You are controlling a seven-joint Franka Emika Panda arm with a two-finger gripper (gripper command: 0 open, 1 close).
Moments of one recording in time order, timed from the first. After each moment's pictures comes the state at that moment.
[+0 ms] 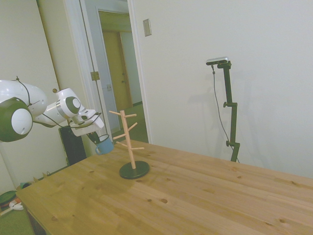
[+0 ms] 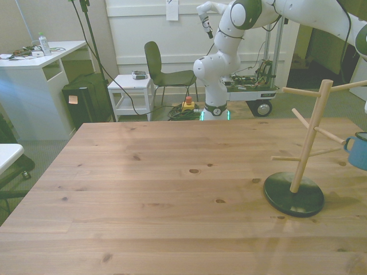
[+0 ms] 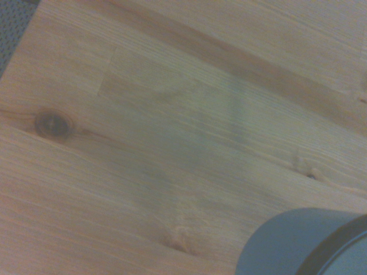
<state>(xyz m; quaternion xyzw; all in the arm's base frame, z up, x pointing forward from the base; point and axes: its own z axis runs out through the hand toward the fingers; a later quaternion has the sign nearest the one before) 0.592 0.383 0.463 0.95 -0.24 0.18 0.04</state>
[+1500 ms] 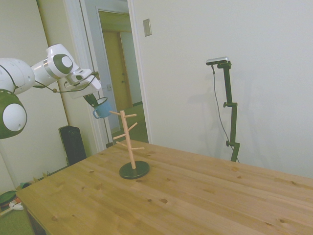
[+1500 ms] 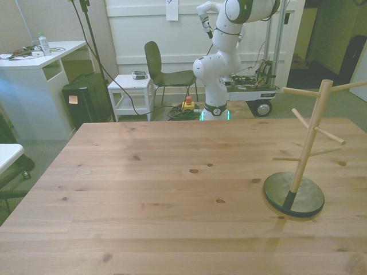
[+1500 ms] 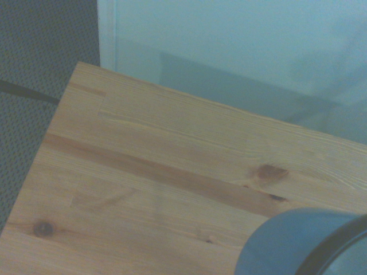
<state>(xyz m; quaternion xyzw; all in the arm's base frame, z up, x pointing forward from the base) 0.594 0.324 0.664 0.93 -0.28 0.22 -0.02</state>
